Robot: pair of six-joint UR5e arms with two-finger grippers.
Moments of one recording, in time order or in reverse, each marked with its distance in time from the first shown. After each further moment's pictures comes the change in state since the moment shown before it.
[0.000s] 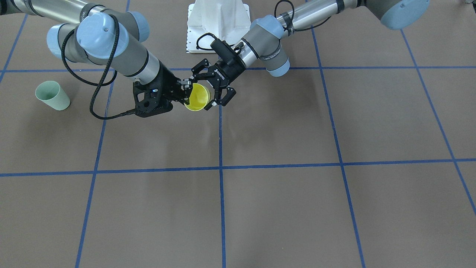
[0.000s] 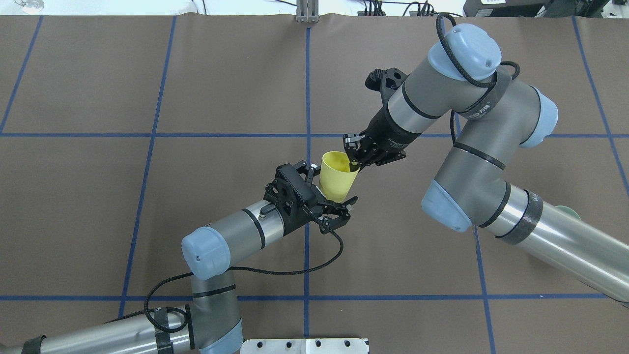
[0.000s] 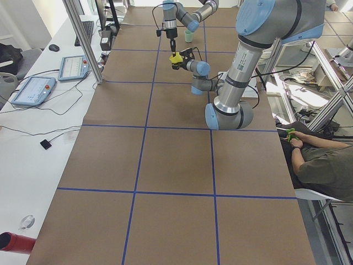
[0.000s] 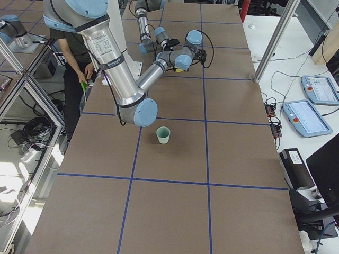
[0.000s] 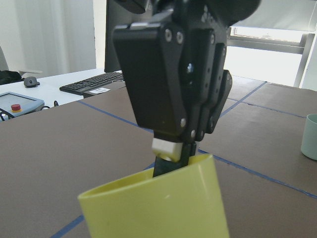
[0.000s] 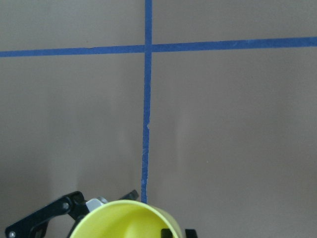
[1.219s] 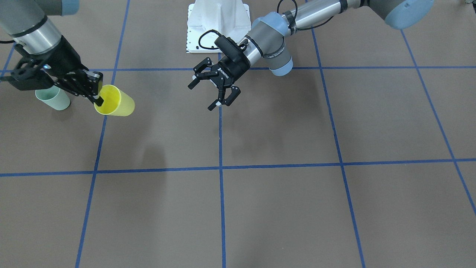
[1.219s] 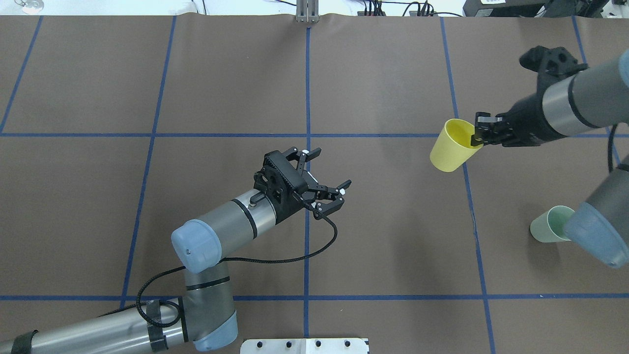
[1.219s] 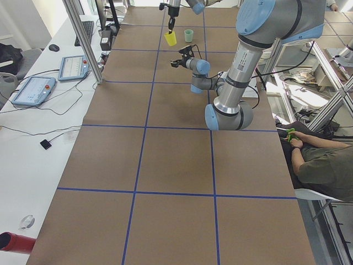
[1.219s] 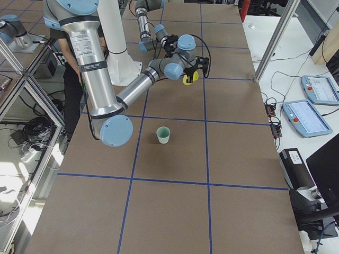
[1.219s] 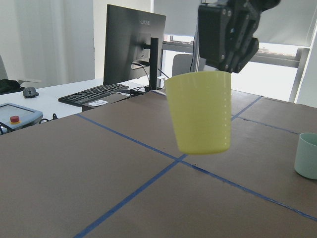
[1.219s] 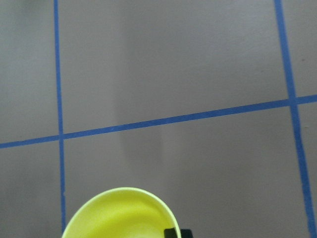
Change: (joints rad) left arm -0.042 0.024 -0.036 0.005 0.068 -0.010; right arm 0.164 -0.489 0.407 -0.006 -0.270 0.043
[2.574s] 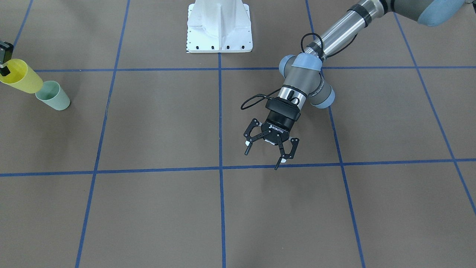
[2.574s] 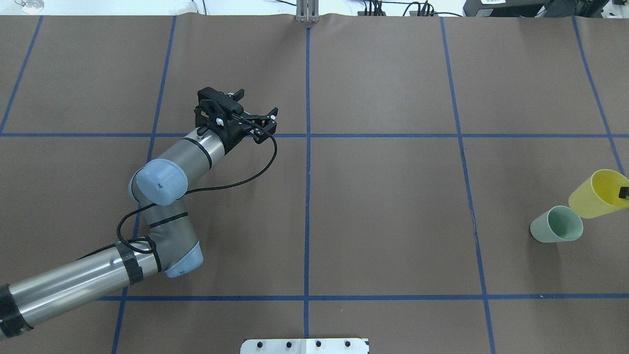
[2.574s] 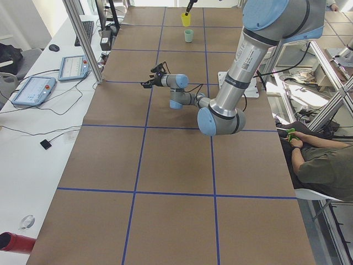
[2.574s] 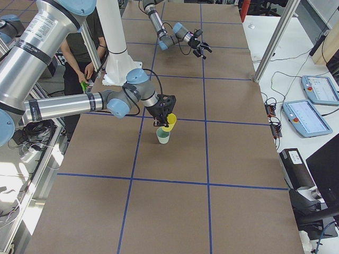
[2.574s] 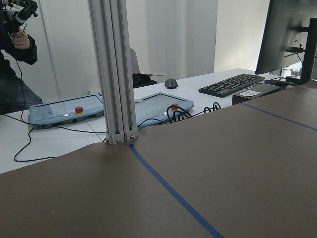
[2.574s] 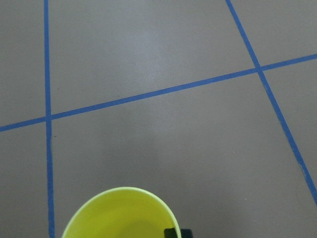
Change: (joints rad) left arm -0.198 0.036 0.175 0.018 0.051 -0.184; right arm -0.002 -0.635 0.103 0.385 -0.219 -0.036
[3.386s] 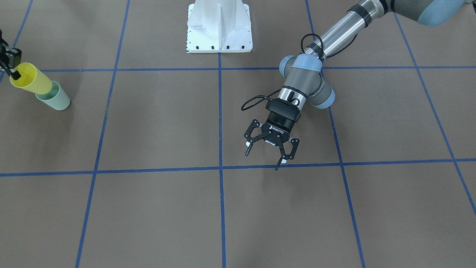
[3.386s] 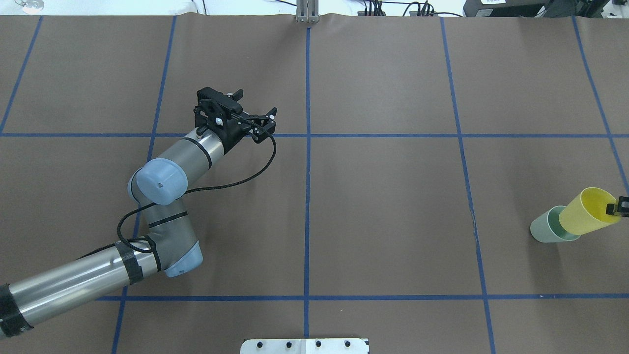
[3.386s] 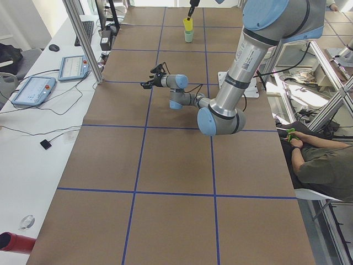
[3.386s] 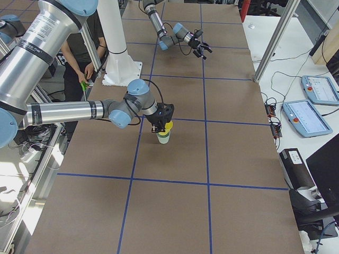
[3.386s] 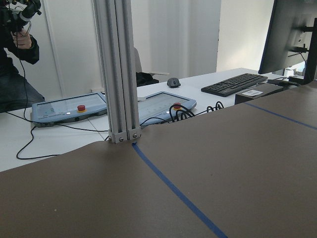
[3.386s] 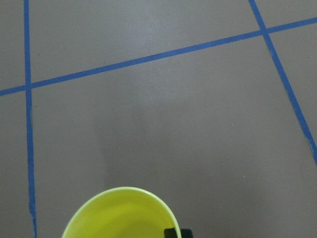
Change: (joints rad) left arm 0.001 0.000 0.007 0.000 -0.001 -0.002; right arm -0.025 0.006 -0.091 0.119 0.055 0.009
